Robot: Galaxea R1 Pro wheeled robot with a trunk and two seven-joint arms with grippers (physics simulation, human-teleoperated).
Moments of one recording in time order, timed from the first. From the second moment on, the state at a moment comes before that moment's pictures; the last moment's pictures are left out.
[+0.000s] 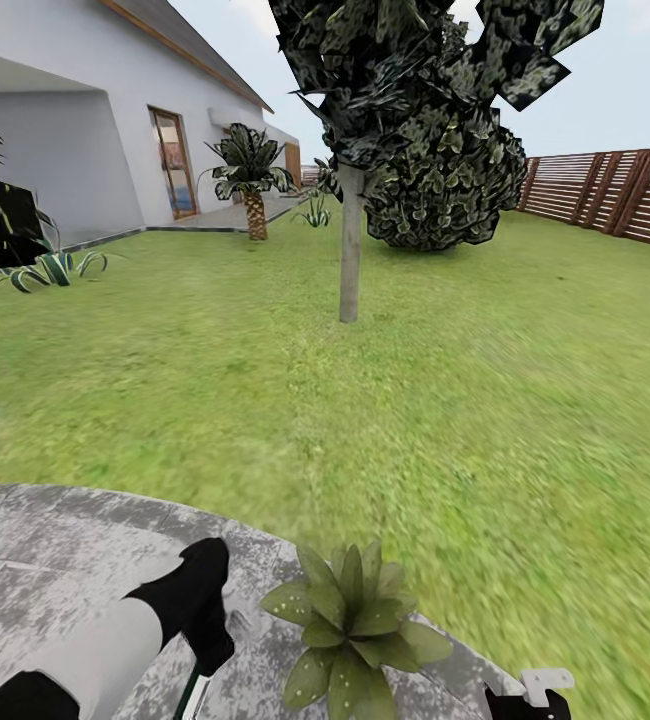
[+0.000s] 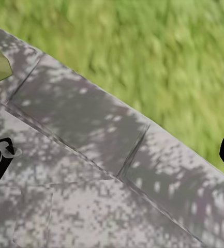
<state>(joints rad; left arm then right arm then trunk) -0.74 0.01 -0.47 -0.46 -0.82 0.98 -1.13 -0.41 -0.11 -0.95 -0.17 0.90 -0.36 0.16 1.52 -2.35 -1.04</state>
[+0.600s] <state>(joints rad) -0.81 0.02 -0.42 -0.46 -0.82 0.99 -1.12 -0.41 -0.11 -0.95 -0.17 0.90 -0.36 0.16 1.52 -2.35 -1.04</state>
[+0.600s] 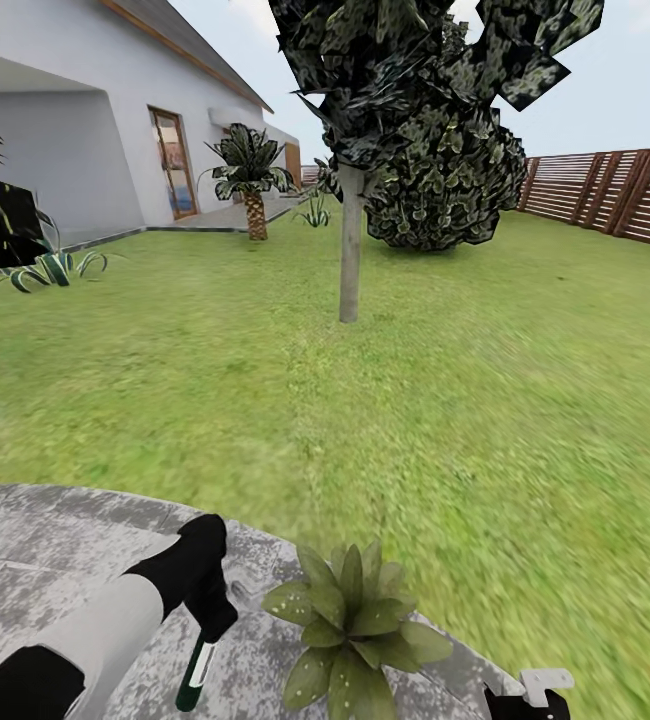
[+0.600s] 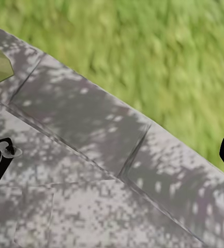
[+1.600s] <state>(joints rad) -0.81 0.01 -0.41 -0.54 -0.82 0.99 -1.12 -0.41 -0.11 -0.96 -0.17 0.90 -0.36 0.16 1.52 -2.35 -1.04</state>
